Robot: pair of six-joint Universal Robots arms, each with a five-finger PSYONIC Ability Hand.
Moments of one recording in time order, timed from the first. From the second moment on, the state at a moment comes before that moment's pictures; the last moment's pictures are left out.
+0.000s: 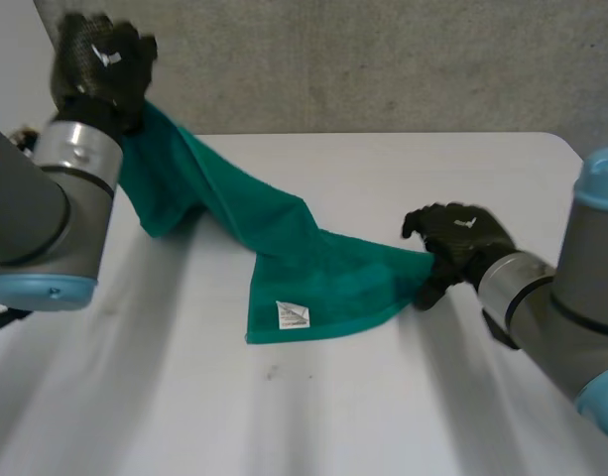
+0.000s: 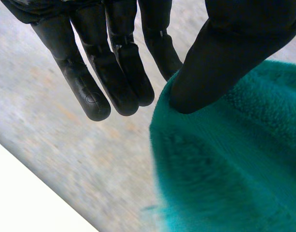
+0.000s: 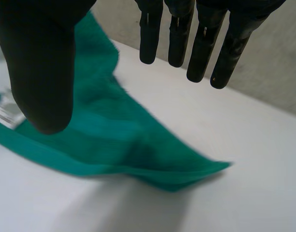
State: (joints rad) left arm 4.32 -1.82 -1.42 3.60 -1.64 3.74; right arm 2.02 -1.28 1.56 0.08 1.51 3.06; left_hand 1.13 1.20 1.20 1.20 0.98; right_hand 0.37 0.43 0.42 0.41 0.23
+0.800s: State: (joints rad) left arm 4.24 -1.60 -1.43 3.55 -1.64 3.73; right arm 2.40 -0.64 0.95 0.09 1.66 3.13; left_hand 1.13 1.20 1.20 1.20 0.98; right_hand 0.37 0.43 0.44 0.45 0.27
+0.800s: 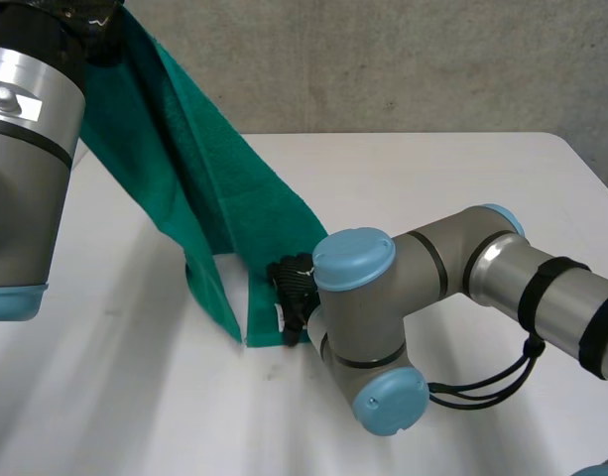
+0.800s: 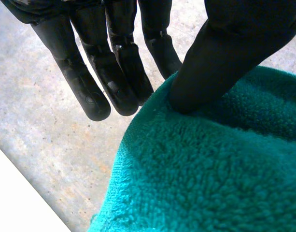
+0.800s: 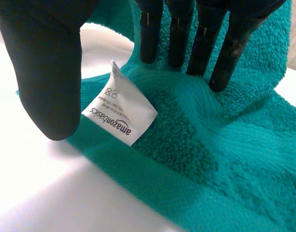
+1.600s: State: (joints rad) left arm 4.30 -1.69 -1.45 3.55 -1.64 3.65; right arm 2.40 -0.52 0.80 0.15 1.67 3.09; left_hand 1.13 1.20 1.20 1.20 0.98; right_hand 0.65 0.82 0.80 0.89 0.58
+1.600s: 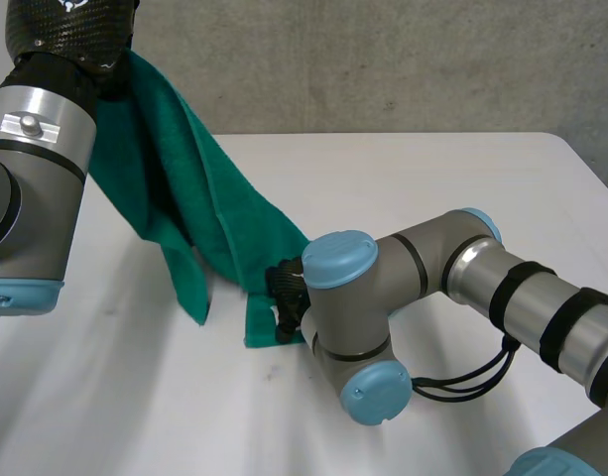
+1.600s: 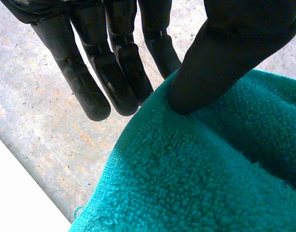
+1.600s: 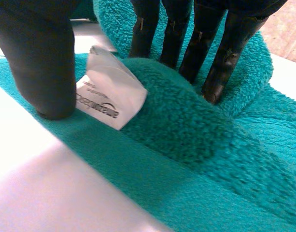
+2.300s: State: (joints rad) left arm 4.30 -1.68 -1.45 3.55 -1.64 3.65; right arm 2.40 -0.54 0.77 0.15 1.71 3.05; left_hand 1.13 1.20 1.20 1.20 0.98; right_hand 0.91 1.09 1.07 1.08 0.58
